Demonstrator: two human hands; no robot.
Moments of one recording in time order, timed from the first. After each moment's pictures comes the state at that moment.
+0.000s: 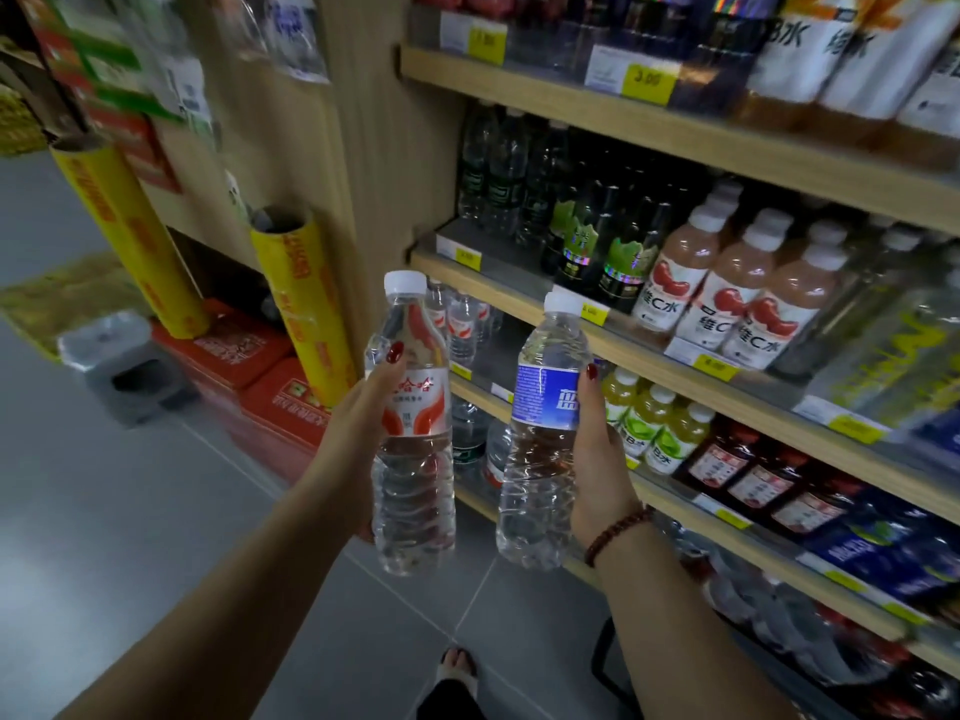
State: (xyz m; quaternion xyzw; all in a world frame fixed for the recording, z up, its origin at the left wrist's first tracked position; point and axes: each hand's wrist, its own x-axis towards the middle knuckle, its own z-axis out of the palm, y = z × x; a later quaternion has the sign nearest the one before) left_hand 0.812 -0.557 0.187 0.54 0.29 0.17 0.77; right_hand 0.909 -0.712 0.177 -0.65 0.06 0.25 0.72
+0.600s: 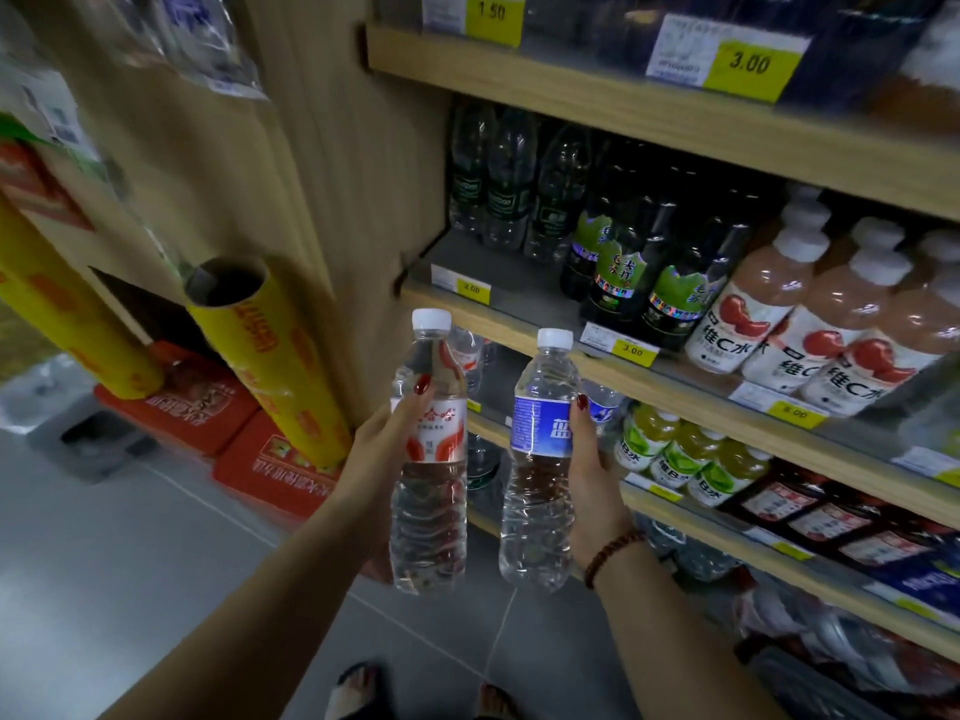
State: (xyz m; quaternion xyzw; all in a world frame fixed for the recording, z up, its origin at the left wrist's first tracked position) left_hand 0.926 -0.447 0.152 0.55 0.33 0.05 0.76; right_hand 1.003 -0.607 0.135 -0.64 0.14 0.24 0.71
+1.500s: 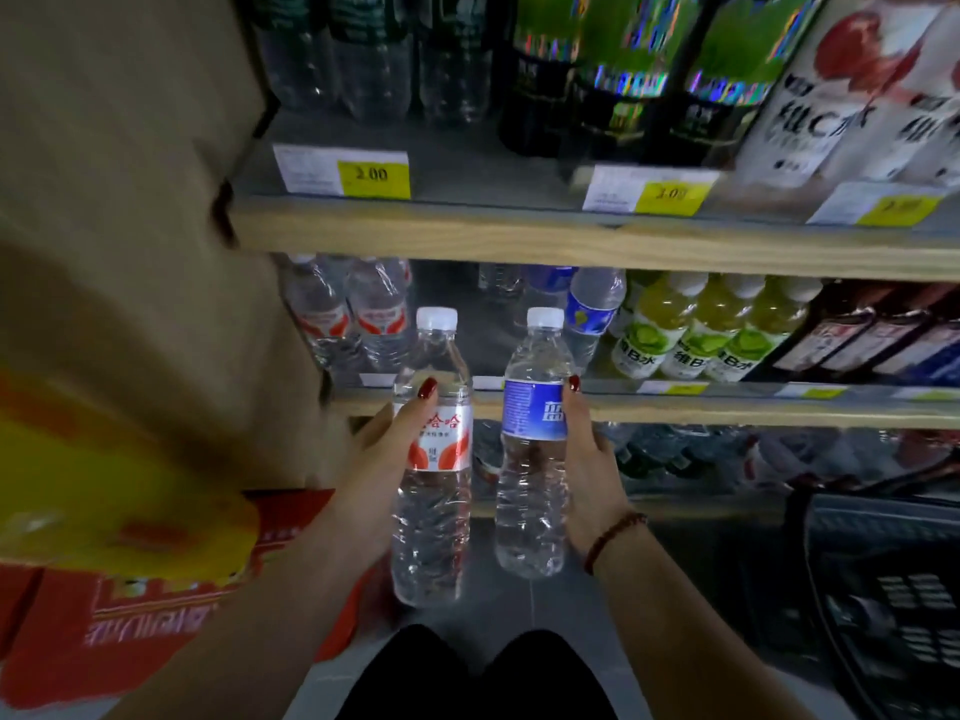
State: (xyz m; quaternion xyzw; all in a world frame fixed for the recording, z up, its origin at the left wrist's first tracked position) left_hand 1.045 -0.377 -0.046 0.55 0.26 -0.14 0.78; right_hand 1.050 -0.536 -0.053 -0.59 0.32 0.09 0.73
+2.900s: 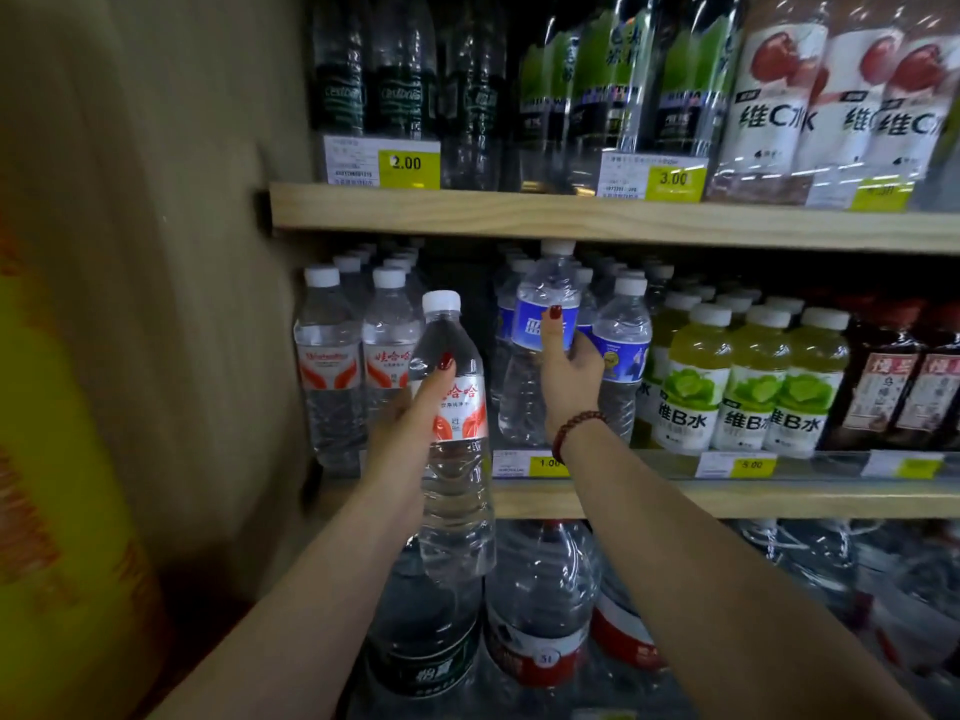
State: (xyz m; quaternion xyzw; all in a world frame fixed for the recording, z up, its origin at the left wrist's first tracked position) left_hand 1.105 -0.376 -0.143 0.56 0.07 0.03 0.83; right_hand 1.183 -0.506 -0.128 -0.61 0.02 -0.26 0.75
